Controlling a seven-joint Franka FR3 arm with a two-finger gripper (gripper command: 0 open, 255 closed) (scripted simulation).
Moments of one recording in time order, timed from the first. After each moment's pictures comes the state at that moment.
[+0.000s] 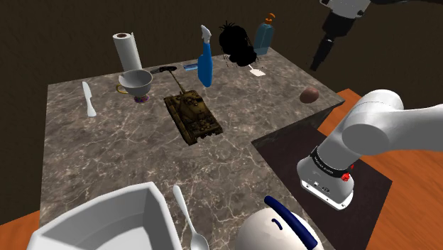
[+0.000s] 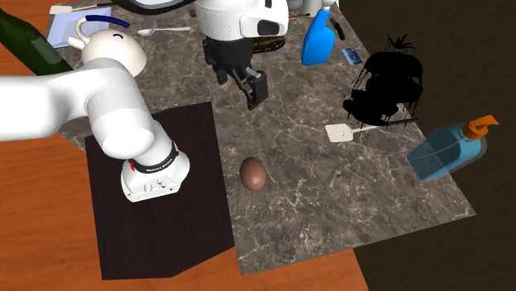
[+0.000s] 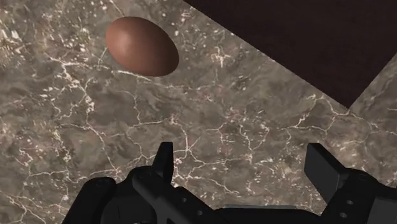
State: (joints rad) arm 0.07 -1.05 -0.33 -2.66 -0.25 1.64 -0.41
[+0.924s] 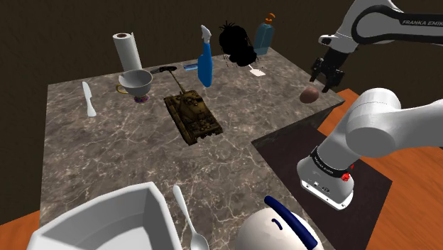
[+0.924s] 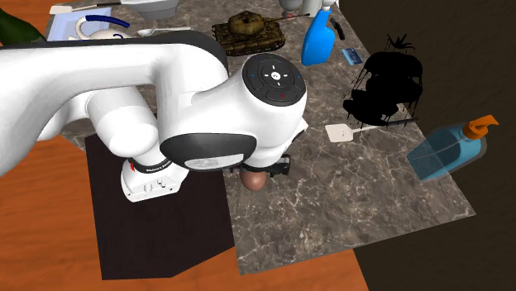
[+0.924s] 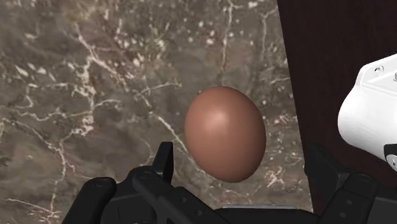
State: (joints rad) arm 0.18 -1.00 -0.95 -2.71 -0.67 1.79 -1.25
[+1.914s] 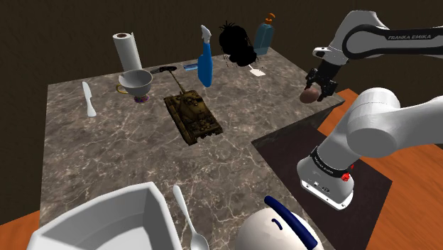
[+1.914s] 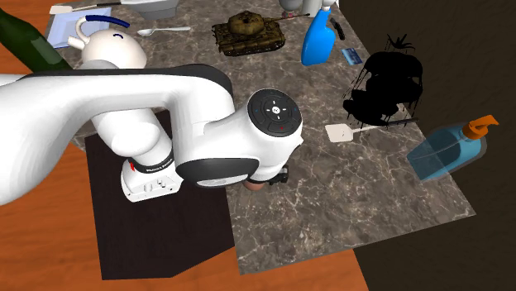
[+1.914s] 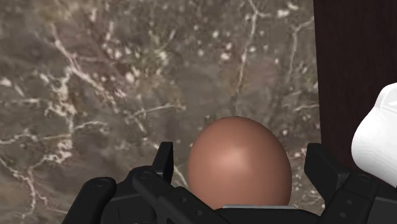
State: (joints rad) arm 0.21 -0.95 -1.09 -2.76 -0.76 1.92 -1.30
